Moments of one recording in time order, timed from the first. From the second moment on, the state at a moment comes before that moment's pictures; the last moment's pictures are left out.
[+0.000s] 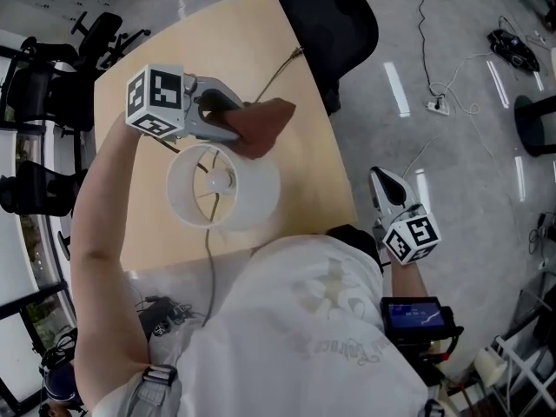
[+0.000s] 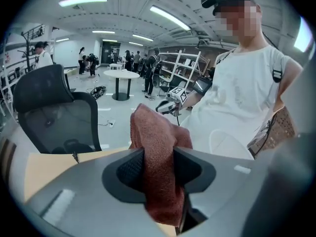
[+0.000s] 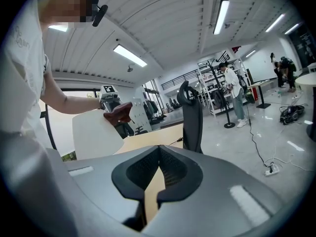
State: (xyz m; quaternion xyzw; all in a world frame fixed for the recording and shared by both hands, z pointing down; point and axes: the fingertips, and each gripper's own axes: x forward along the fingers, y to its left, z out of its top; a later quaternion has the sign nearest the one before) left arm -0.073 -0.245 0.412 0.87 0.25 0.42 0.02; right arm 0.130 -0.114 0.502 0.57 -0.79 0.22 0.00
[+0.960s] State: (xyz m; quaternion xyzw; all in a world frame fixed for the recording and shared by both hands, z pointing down) left arm -0.098 -0.325 0.324 0.90 -0.10 0.39 -0.16; right arm 0.127 -0.075 0.483 0.59 -0.78 0.19 -0.01
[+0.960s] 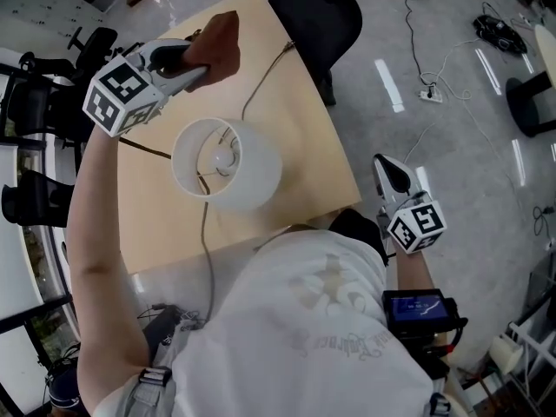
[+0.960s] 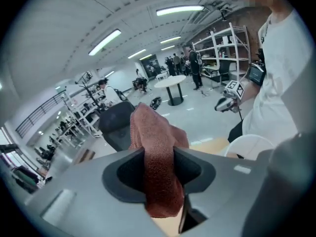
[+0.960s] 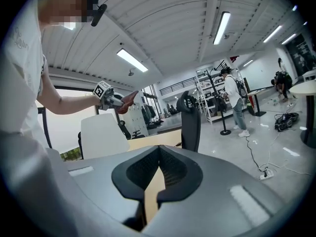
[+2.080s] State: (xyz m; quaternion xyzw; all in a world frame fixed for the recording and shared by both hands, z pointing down) left arm -0.022 -0.218 0.357 0.68 -0.66 0.29 0.07; right arm 0.142 -0.199 0.489 0.26 -0.94 0.21 0.00
